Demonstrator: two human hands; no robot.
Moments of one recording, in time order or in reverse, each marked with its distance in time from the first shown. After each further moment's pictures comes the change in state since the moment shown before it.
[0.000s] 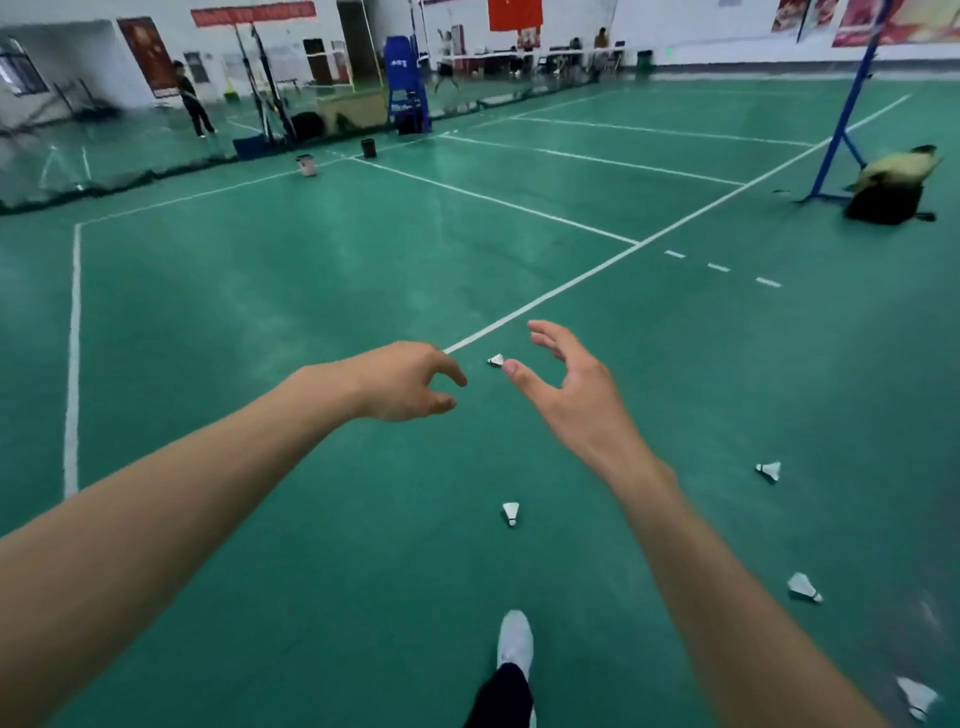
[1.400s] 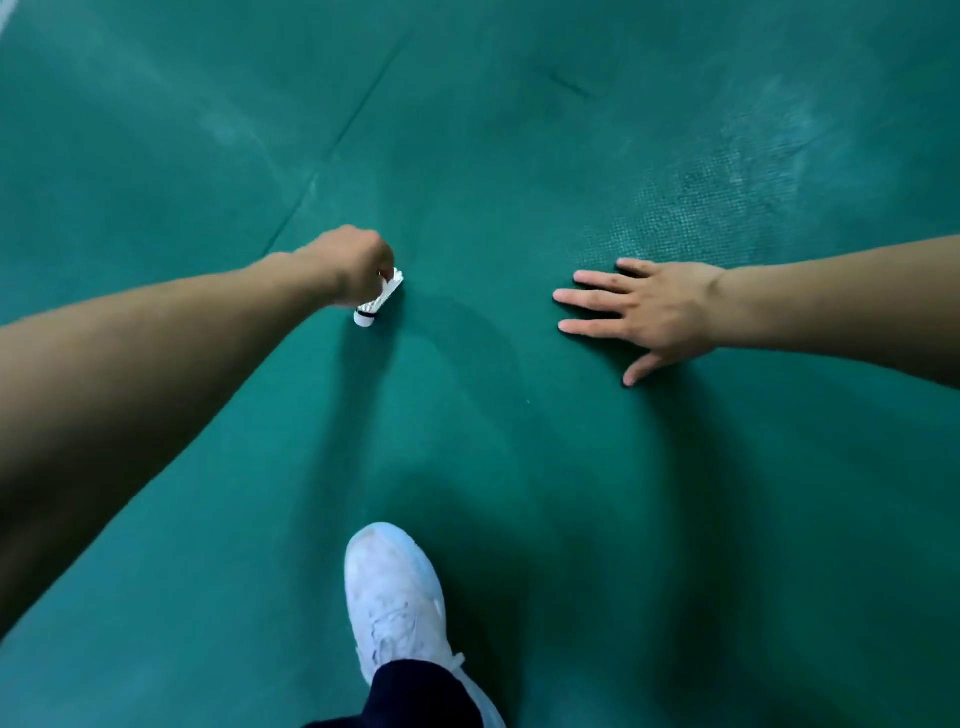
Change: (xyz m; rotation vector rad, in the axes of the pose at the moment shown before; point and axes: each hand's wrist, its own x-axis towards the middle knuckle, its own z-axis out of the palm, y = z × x) left_hand 0.711 -0.174 0.964 0.174 -0.499 -0.223; right_hand 0.069 1.202 0.221 -1.145 -1.372 -0.397
